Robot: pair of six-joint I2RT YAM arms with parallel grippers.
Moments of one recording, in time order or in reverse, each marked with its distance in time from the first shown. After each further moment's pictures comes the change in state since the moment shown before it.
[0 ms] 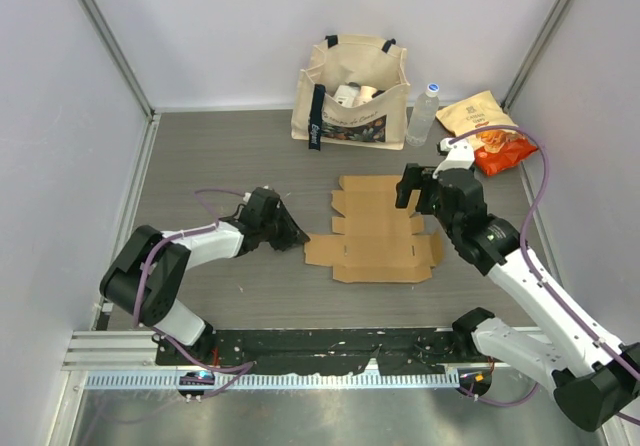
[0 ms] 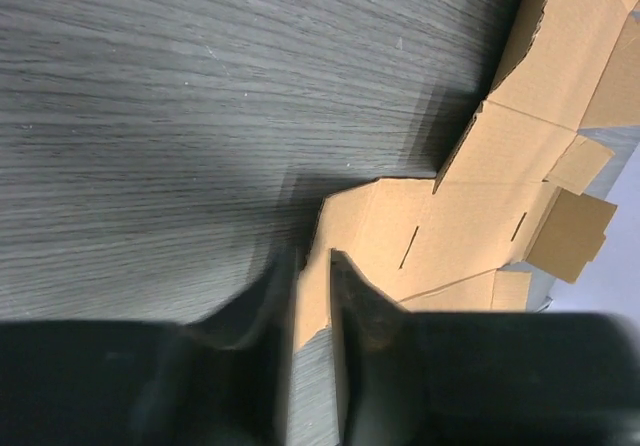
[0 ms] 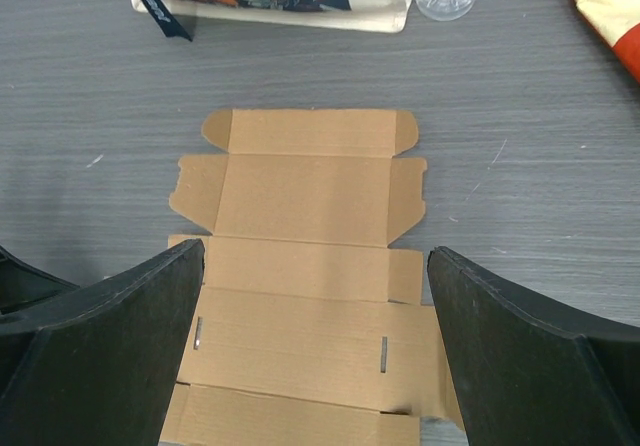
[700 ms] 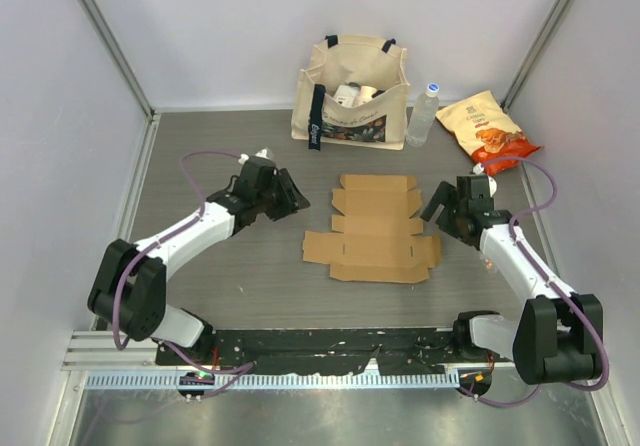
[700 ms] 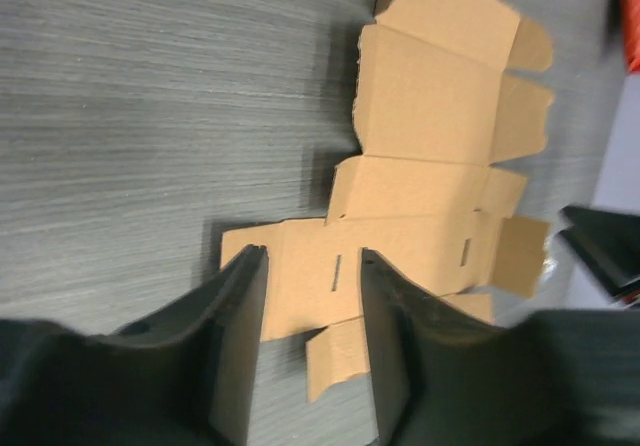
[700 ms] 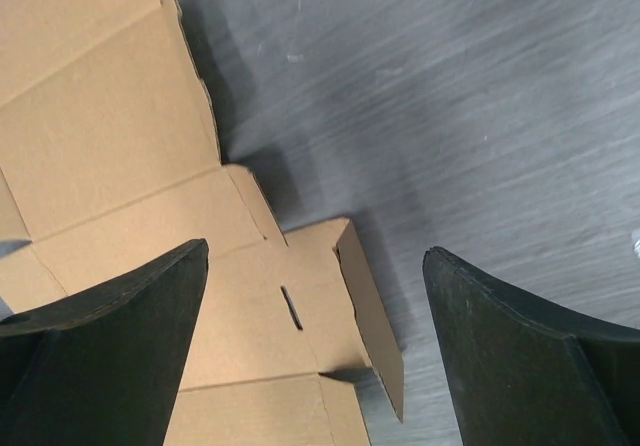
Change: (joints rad) left arm 0.021 -0.081 0.251 -0.229 -0.089 0.188; right arm -0.446 0.286 -0.166 -0.032 -0.263 0.239
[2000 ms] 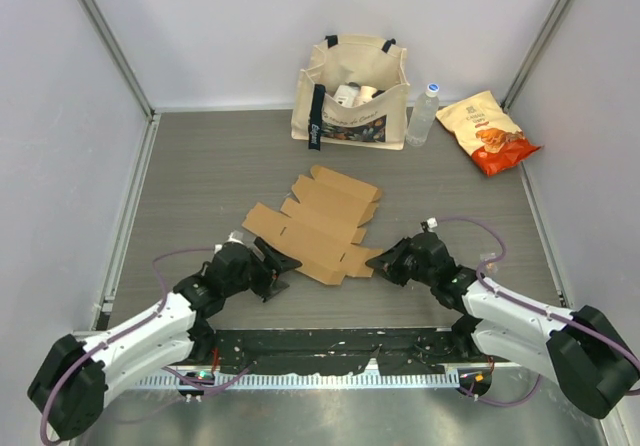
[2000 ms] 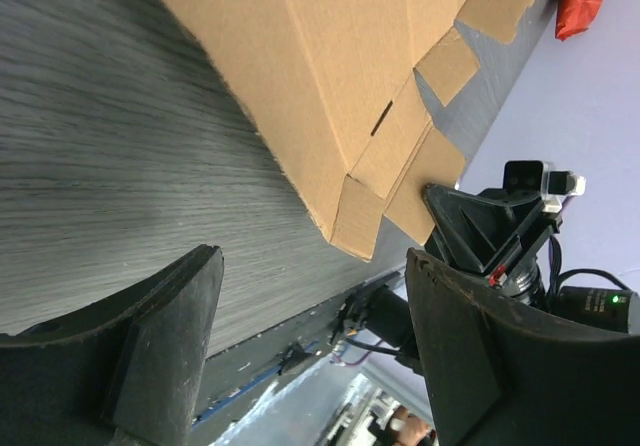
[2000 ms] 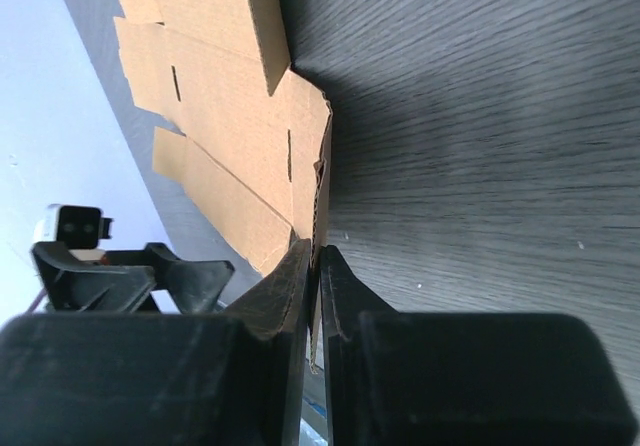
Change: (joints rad) left arm -0.151 -0.693 -0.705 0.113 0.010 -0.599; right arm 0.564 -0.216 -0.494 0.530 -0.187 0.751
